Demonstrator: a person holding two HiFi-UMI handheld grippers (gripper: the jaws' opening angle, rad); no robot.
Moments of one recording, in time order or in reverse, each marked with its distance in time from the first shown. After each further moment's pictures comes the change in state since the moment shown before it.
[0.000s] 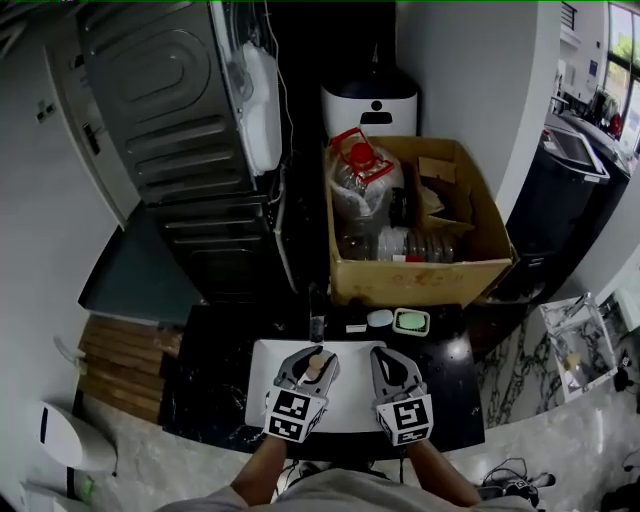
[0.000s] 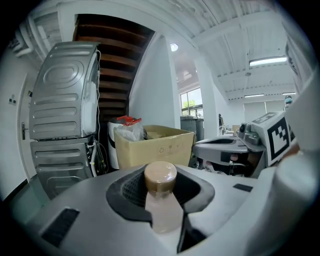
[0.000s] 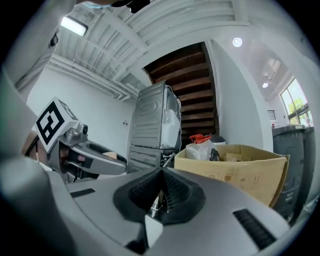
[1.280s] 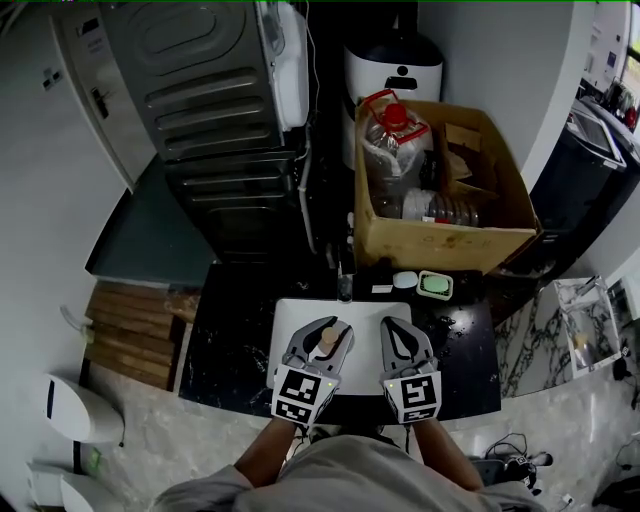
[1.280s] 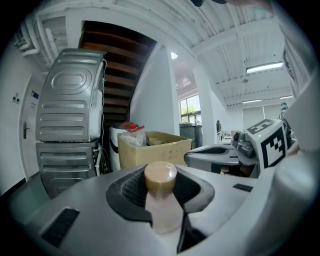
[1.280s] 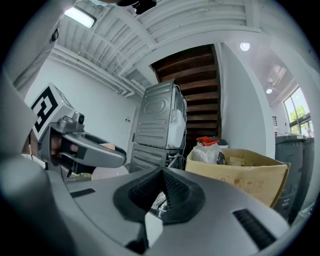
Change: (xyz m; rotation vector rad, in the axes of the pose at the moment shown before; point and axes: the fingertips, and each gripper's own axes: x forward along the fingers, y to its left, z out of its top) left arm -0.062 0.016 0.006 -0.009 -0.079 -0.004; right arm 0.004 0.064 0.013 -0.049 0.013 -0.006
